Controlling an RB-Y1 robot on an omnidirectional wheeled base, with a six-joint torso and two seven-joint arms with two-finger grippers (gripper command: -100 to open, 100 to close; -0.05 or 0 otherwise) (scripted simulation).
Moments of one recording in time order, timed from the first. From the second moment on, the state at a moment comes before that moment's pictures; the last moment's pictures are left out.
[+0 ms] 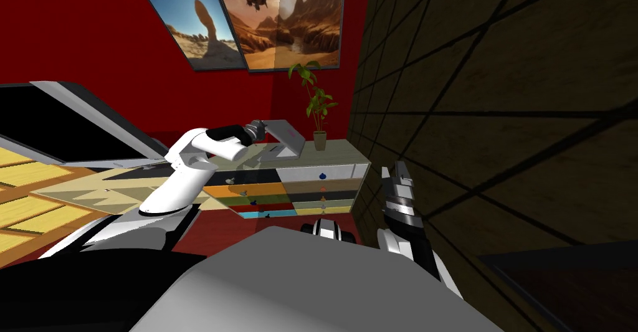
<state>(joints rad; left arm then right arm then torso) -0.21 1.10 0.34 -2.16 0.41 0.99 0.37 0.52 0.03 0.05 -2.25 0.06 -0.46 0.04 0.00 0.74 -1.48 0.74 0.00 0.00</state>
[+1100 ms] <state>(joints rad) -0.26 0.88 0.36 -1.91 0.44 0.79 0.42 0.52 0.03 0.05 -2.25 0.06 -0.46 0.04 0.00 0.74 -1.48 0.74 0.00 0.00</state>
